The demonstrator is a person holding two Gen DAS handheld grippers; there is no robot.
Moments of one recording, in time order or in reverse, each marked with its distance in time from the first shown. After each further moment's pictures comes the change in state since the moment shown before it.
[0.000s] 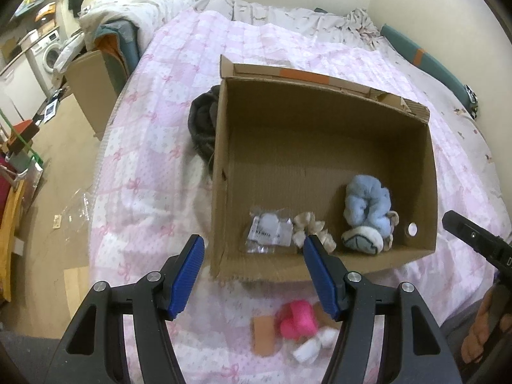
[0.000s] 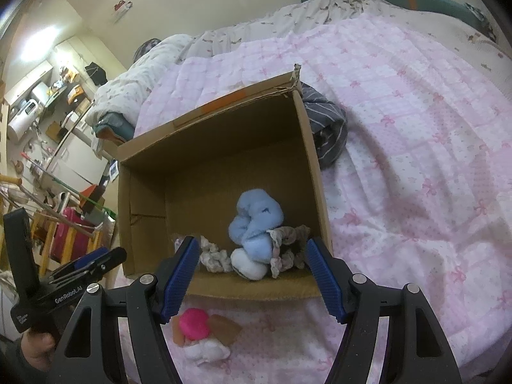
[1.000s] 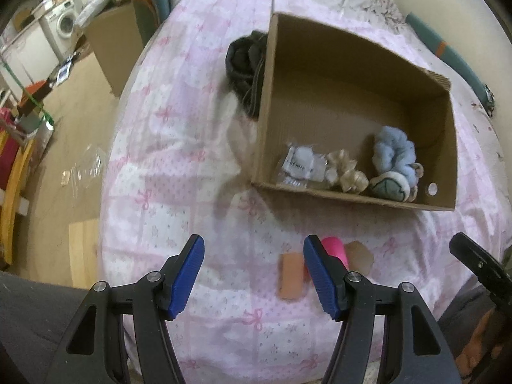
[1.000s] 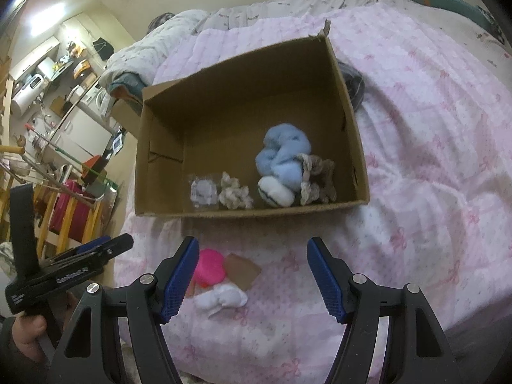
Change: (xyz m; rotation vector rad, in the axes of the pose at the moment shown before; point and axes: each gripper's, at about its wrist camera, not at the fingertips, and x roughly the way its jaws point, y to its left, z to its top) left arm 0.004 0.033 -0.057 -0.105 0.146 0.036; right arm -0.006 0.031 -0.064 -0.050 0.090 0.008
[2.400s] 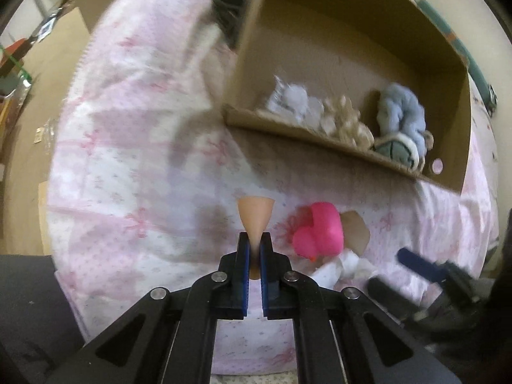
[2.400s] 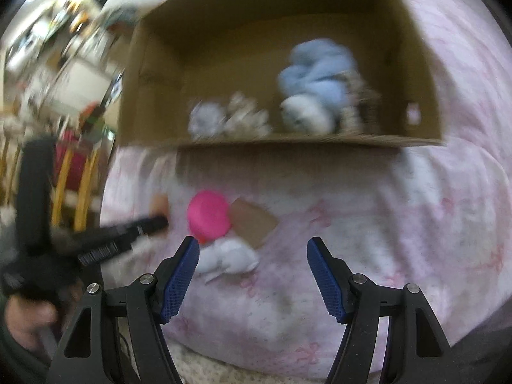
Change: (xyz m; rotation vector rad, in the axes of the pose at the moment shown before) left arm 0.046 -0.014 -0.010 -0.068 0.182 -0.090; right arm 0.069 0.027 -0.023 -0.102 0.286 0.005
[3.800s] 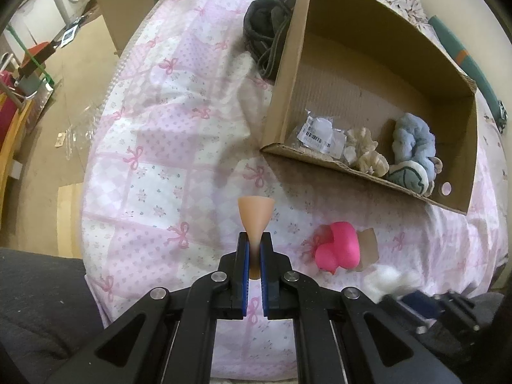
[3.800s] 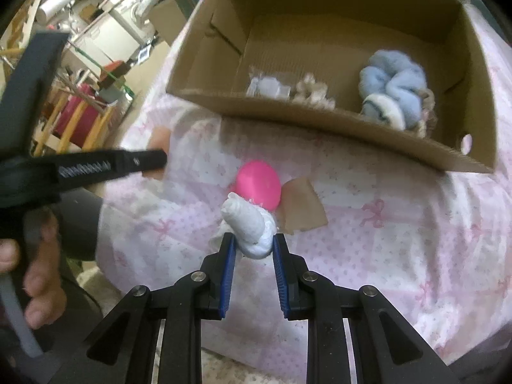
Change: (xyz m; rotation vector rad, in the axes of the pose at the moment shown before) left arm -0.019 0.021 -0.002 -0.023 -0.090 0.067; right arm 0.002 0.041 -0.023 -0.188 -0.006 -0.007
